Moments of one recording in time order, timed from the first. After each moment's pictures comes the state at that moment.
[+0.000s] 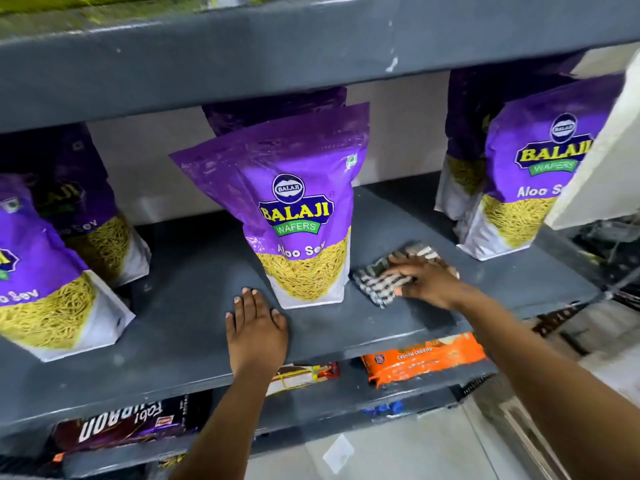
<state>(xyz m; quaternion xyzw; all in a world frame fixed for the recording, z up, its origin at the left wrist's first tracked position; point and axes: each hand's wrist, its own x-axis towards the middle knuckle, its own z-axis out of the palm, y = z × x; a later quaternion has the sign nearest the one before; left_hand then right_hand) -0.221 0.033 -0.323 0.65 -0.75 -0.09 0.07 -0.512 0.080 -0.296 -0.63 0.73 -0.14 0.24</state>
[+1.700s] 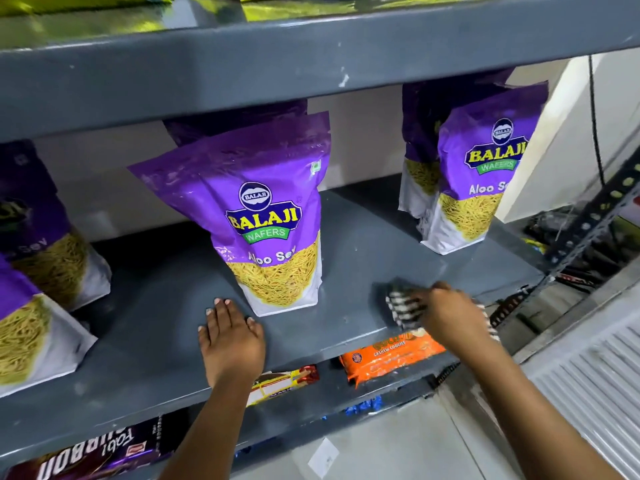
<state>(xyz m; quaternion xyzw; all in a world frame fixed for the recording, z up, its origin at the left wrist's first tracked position) -0.222 0.030 -0.329 0.65 -0.75 -0.09 0.08 -0.470 0.172 -0.256 -0.46 0.88 -0.06 0.10</state>
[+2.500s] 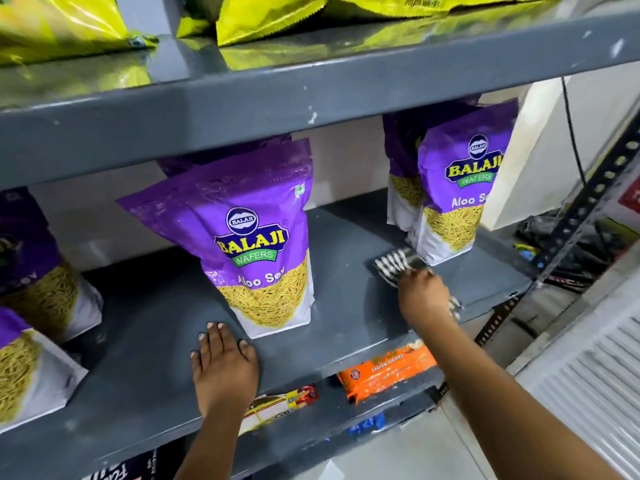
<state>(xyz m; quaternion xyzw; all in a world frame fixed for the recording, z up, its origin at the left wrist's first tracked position) -0.220 0.032 -0.328 0.65 -0.75 -0.09 0.10 -0.487 0.117 -0.259 -0.39 0.92 0.05 0.05</state>
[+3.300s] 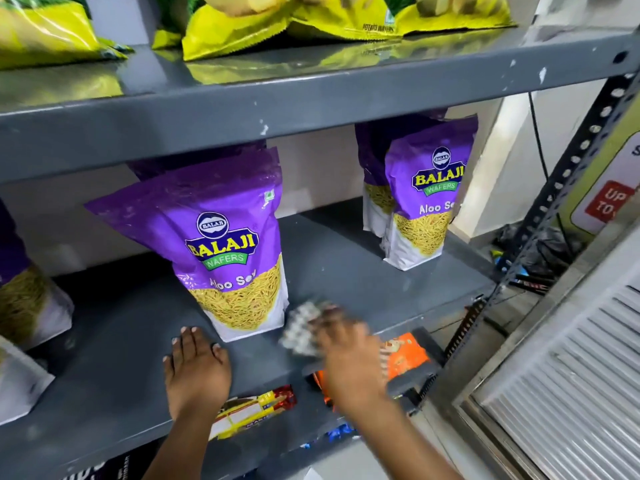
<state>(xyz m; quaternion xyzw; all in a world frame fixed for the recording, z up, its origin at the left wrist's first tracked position) -0.221 0.033 -0.323 0.65 -0.75 -0.12 0.10 -0.392 0.166 -0.283 -0.52 0.85 -0.06 -0.04</state>
